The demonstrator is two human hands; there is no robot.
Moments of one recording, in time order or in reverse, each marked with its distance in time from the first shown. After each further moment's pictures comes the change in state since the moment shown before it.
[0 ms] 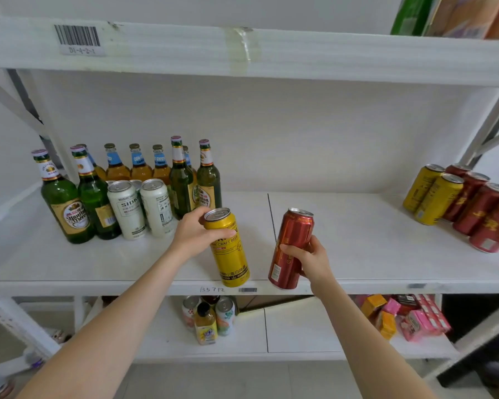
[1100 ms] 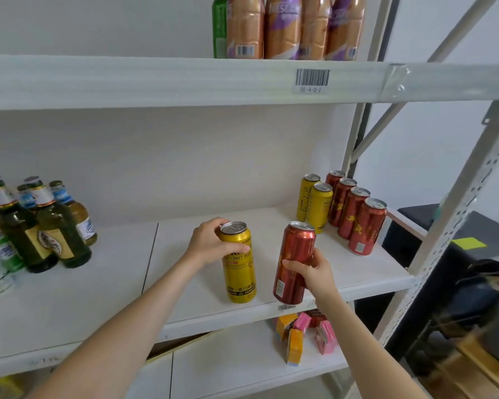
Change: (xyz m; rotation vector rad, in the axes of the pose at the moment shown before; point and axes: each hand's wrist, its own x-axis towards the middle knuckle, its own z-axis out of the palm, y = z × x) left_hand 0.035 0.186 0.303 0.031 -0.219 0.105; right_hand 0.042 -0.029 -0.317 -0.015 0.198 -0.053
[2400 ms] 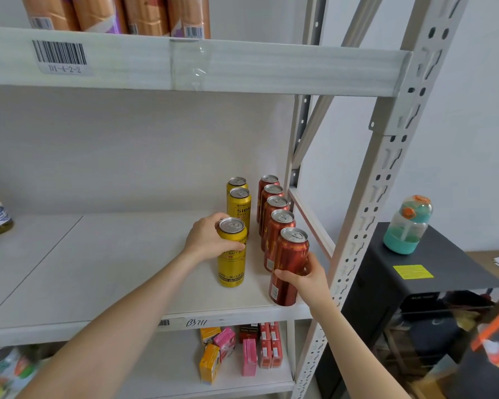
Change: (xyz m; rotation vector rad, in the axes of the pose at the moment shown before) left_hand 0.082 0.116 0.252 0.166 0.154 0.023; right_hand 0.115 0.010 -0.263 -0.163 -0.089 -0.083
